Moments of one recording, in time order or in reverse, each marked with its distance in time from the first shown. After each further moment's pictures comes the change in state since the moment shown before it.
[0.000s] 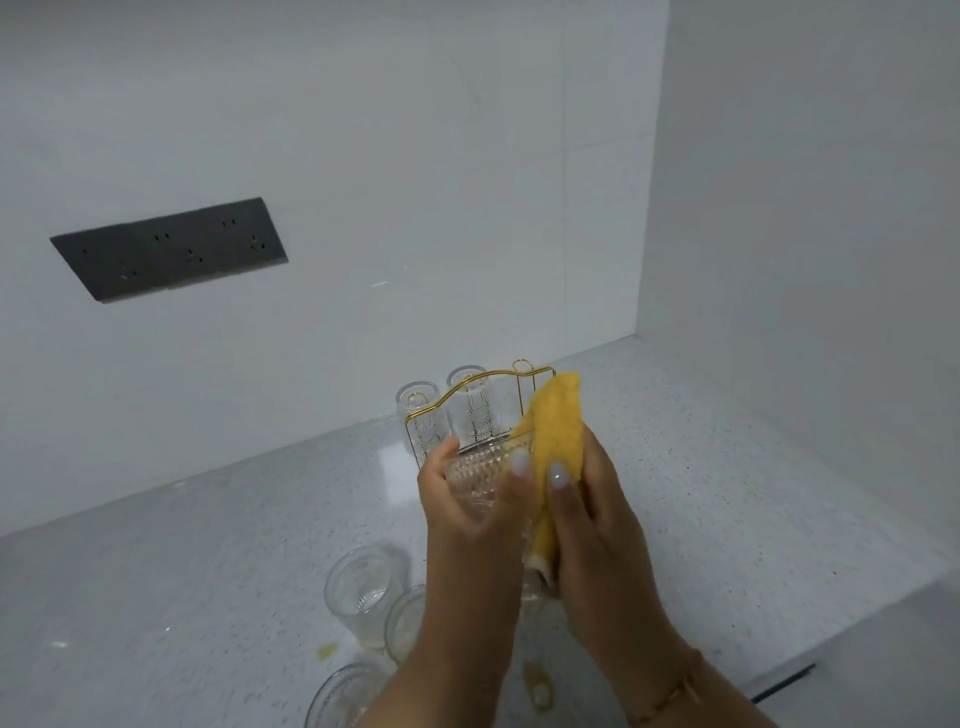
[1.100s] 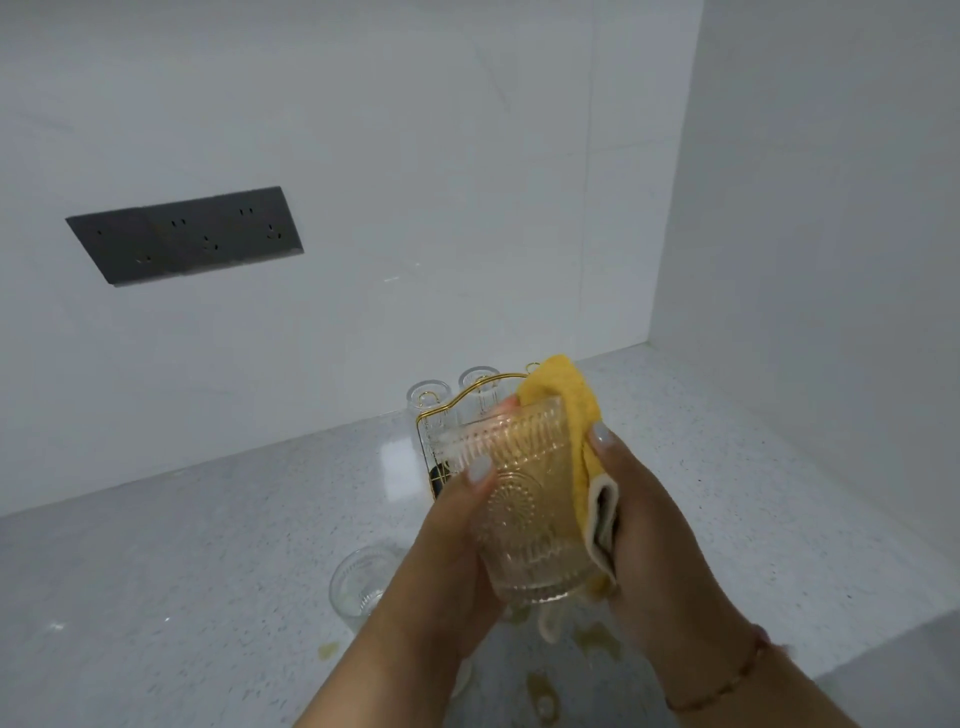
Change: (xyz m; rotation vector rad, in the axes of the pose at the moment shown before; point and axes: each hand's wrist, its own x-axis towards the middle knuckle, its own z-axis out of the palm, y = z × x) left_hand 0.015 0.014 -0.023 -0.449 -0.522 -0.059; right_hand 0.018 -0.019 -0.009 0.286 -0.213 0.128
